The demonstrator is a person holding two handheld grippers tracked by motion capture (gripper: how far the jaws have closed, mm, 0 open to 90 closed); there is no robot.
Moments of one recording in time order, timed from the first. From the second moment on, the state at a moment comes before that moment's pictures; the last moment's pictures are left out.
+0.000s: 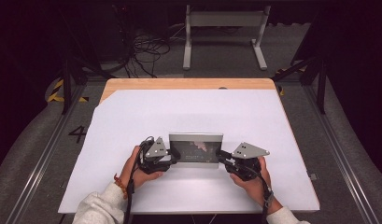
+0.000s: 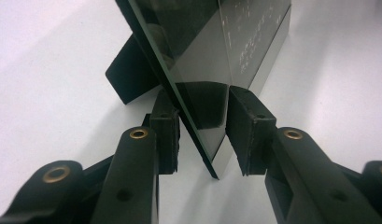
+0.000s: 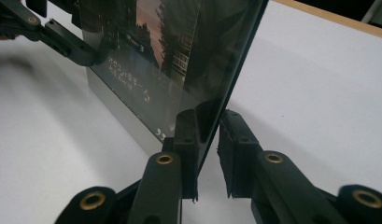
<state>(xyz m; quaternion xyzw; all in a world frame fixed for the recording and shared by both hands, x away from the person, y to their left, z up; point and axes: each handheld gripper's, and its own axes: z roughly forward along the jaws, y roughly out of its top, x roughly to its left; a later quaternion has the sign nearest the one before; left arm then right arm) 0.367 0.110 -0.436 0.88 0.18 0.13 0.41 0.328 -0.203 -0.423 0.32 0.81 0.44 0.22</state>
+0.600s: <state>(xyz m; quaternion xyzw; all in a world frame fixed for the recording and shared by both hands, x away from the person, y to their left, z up) 0.354 0.122 -0.429 0.88 0.18 0.15 0.41 0.320 -0.208 -0.420 0.30 0.83 0.42 0.22</state>
